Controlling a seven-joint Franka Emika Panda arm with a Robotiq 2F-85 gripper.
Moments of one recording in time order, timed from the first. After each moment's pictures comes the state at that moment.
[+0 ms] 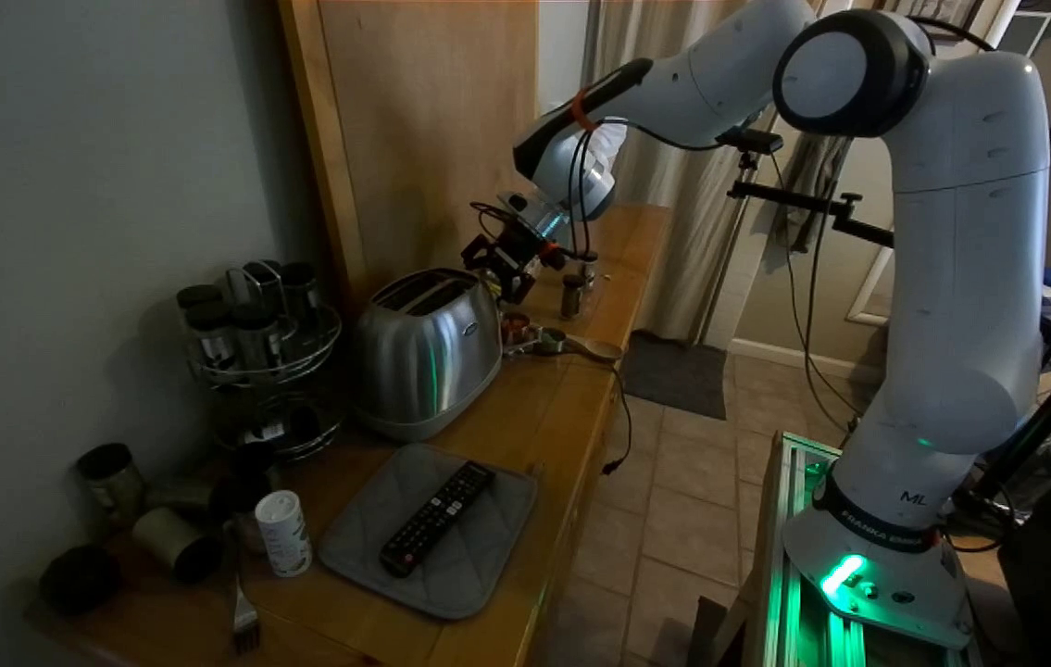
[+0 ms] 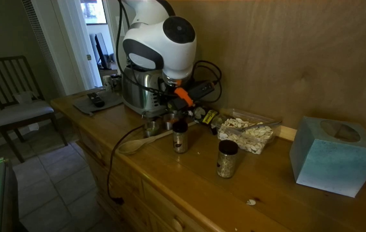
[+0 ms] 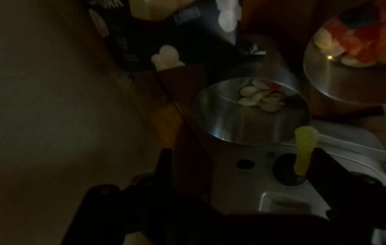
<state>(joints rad) -0.31 0.42 -0.02 -1.87 0.98 2.25 -2.44</state>
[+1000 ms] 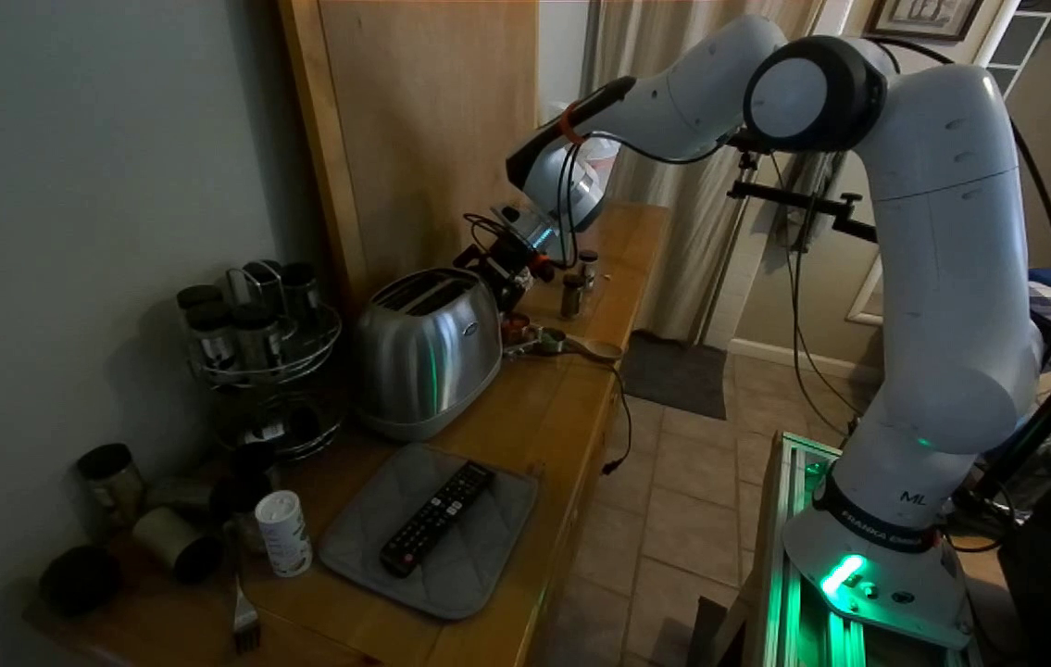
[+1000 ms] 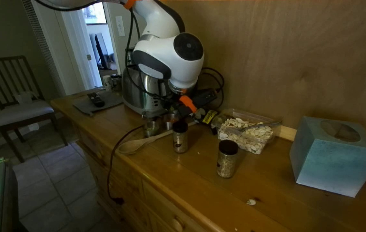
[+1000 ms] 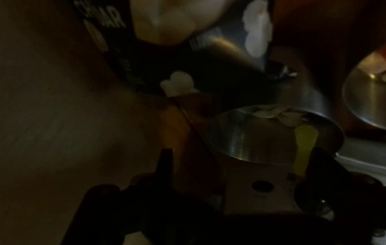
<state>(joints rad) -0.32 0.51 -0.02 -1.79 1.05 2.20 -2.48</state>
